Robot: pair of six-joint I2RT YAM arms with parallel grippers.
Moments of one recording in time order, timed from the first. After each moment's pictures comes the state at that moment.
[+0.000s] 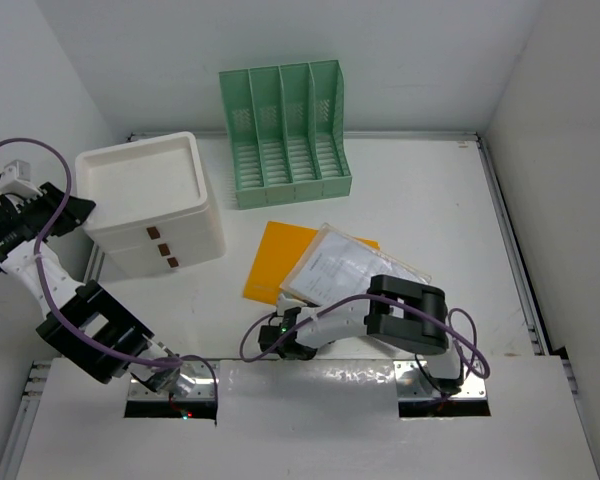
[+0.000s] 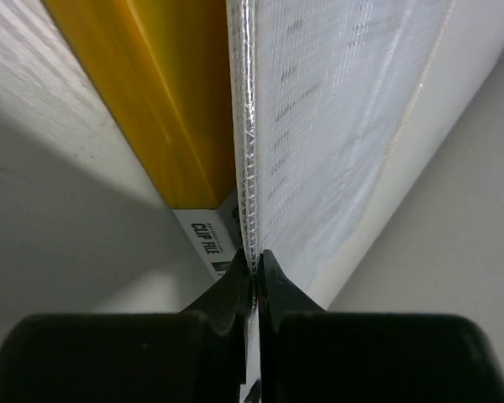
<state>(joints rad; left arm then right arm) 0.92 1.34 1.11 -0.41 0.93 0.02 1.38 1.99 1.08 -0.92 0.81 0.38</state>
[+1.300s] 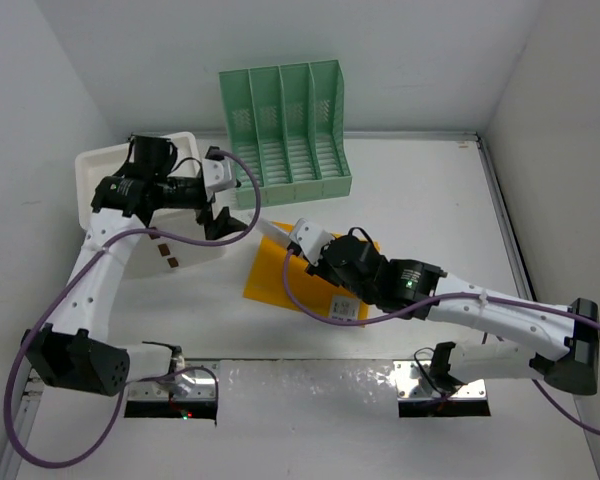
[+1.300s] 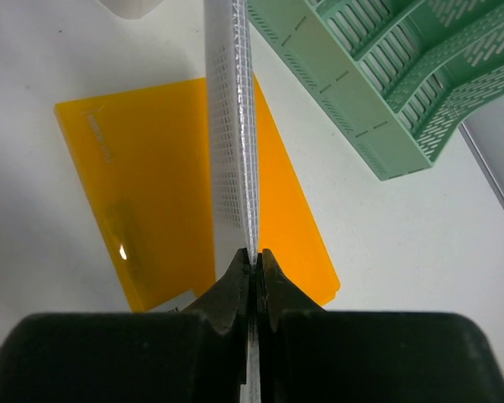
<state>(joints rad) -0.13 1.25 1.40 -0.93 0.99 0.88 1.13 1.16 0.99 -0.38 0.44 -0.24</state>
